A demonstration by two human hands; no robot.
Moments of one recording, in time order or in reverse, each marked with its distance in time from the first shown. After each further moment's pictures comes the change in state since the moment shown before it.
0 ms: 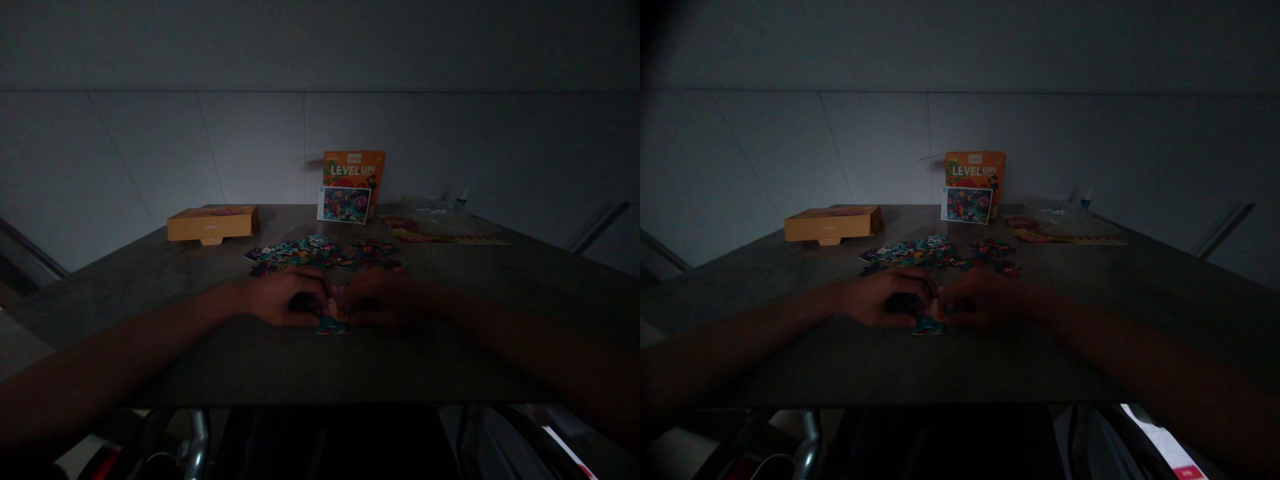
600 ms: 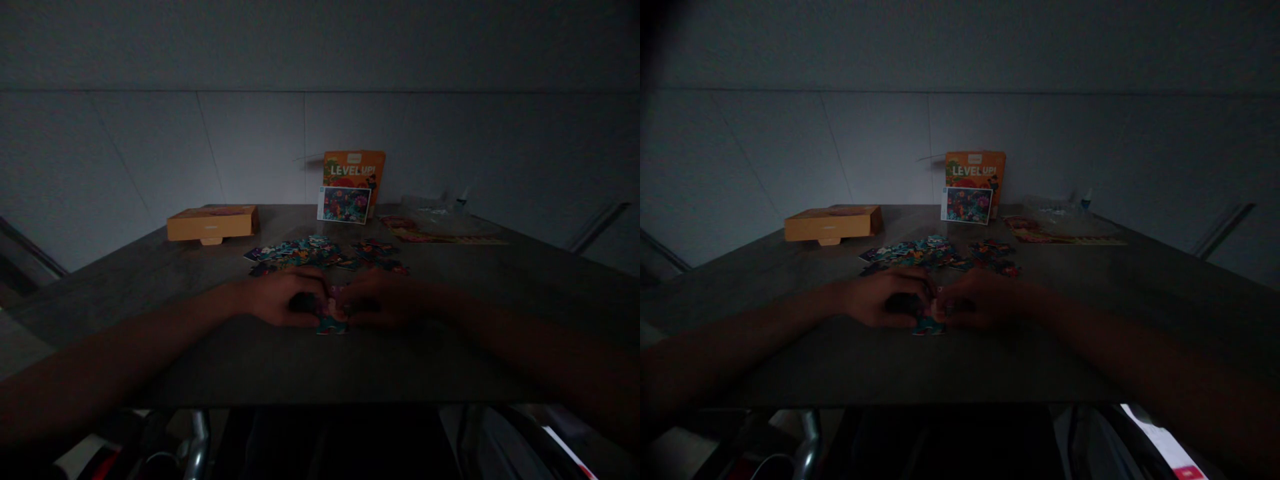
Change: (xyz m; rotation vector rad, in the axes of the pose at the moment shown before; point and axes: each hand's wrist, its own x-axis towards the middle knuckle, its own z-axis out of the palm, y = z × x) left_hand 0.000 0.000 0.000 0.003 0.000 0.001; right_hand -0.001 0.000 0.000 0.004 -0.026 0.031
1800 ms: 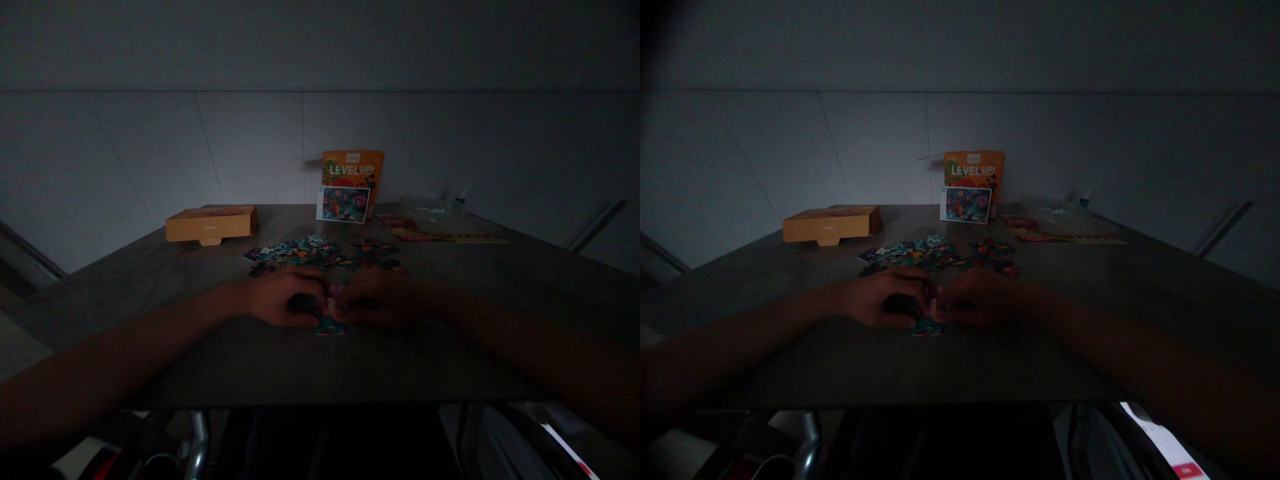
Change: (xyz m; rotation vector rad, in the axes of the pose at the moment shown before) left_hand 0.000 0.000 0.000 -0.008 0.005 0.016; right_hand 0.001 -0.001 0.000 -0.012 0.002 -0.012
